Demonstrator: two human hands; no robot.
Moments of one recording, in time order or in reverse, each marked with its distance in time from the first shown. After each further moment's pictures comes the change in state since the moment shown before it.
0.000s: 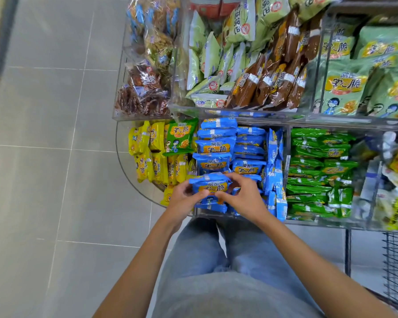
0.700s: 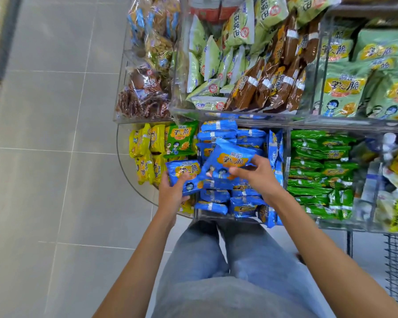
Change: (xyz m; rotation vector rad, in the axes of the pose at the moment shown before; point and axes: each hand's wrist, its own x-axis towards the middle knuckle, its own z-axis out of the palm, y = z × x) left_hand 0.007 0.024 -0.007 -0.063 0.316 -0.023; right_hand 0.028 -0.018 -0.040 0.323 0.053 0.193
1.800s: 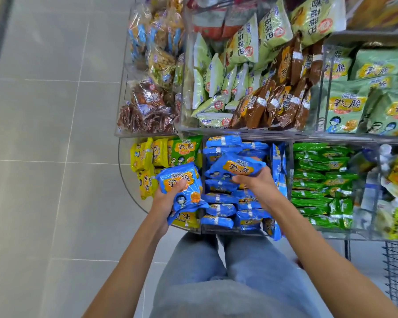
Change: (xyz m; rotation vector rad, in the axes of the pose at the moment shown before) left_hand 0.017 0.028 -0.030 -0.158 -0.209 -0.151; right_hand 0.012 -0.019 0.013 0.175 0.048 0.015
